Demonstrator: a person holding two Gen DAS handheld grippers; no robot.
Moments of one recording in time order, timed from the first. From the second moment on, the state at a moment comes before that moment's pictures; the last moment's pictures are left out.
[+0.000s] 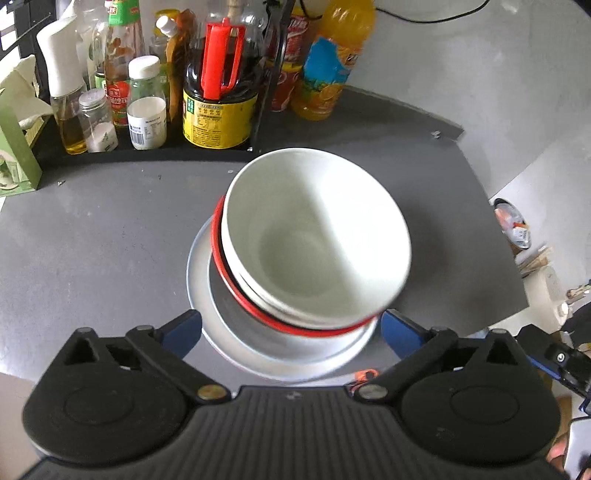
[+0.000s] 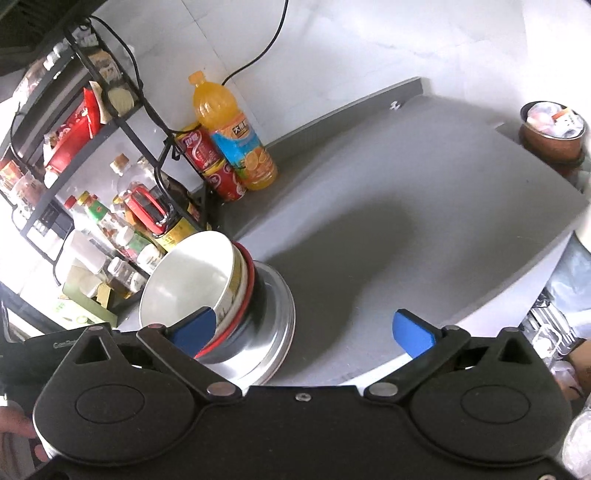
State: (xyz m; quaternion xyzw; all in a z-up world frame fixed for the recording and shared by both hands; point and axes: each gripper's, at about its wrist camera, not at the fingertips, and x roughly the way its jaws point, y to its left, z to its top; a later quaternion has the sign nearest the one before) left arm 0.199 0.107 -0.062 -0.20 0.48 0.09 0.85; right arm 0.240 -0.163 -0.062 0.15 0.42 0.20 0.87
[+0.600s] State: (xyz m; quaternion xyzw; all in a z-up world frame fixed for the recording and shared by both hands) left arm 0.129 0.090 -0.025 -0.16 0.47 0.06 0.87; right arm 0.168 -0.176 -0.028 0.12 0.38 0.14 0.91
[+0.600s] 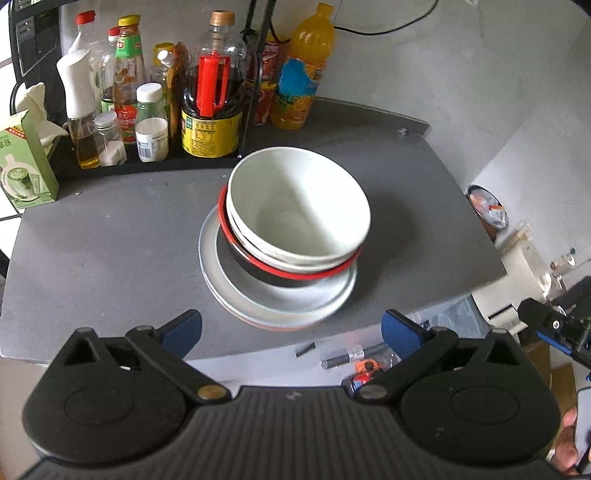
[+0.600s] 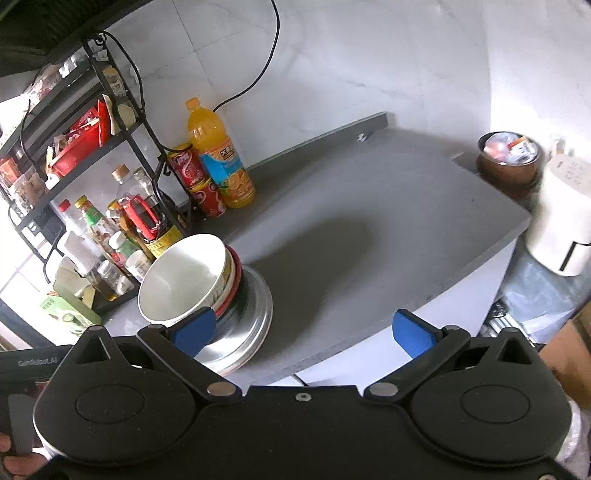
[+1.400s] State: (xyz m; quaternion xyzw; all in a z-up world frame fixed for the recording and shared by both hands) left arm 0.060 0.072 0.011 -0.10 0.44 0.03 0.89; right arm 0.088 -0.165 0.001 0.05 0.38 0.11 0.92
